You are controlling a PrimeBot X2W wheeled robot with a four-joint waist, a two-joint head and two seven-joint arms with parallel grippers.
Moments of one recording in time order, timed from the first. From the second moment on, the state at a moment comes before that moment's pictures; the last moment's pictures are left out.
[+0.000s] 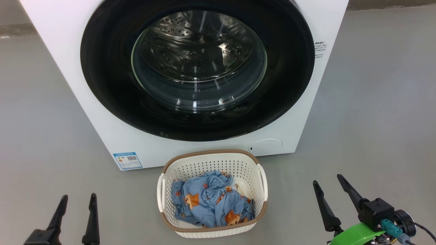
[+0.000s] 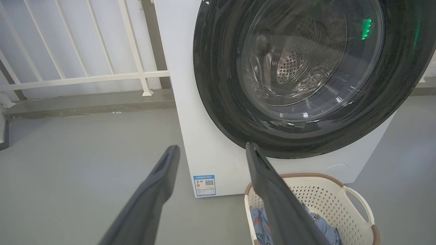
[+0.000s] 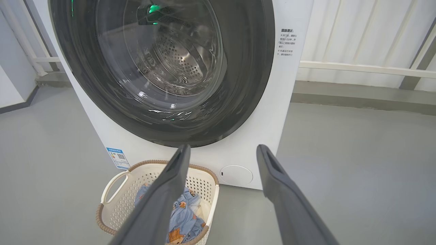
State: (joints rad) left arm -0.01 0.10 0.06 0.25 -0.14 -0.13 -0.25; right arm -0.04 -0.08 0.01 0.24 0.06 0.13 -0.25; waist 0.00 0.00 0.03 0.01
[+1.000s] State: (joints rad) left arm -0.01 0.11 0.05 0.23 -0.16 -0.13 -0.25; right arm -0.04 -0.07 -0.01 0.24 0.06 0.13 -0.25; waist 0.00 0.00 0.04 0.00
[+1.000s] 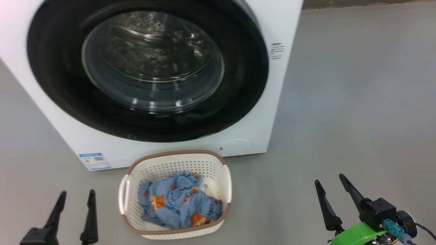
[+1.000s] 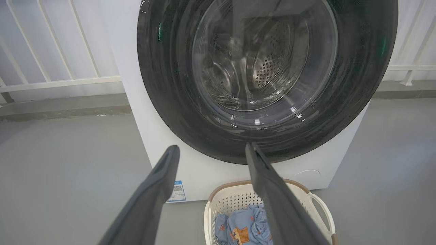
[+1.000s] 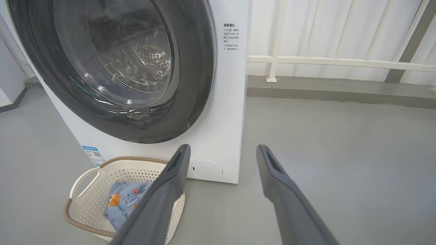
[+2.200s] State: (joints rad) left arm -0.01 0.10 0.07 0.21 -0.15 -0.13 -0.25; right arm -0.05 -0.06 -0.02 0.23 0.06 0.13 -0.25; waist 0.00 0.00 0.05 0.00
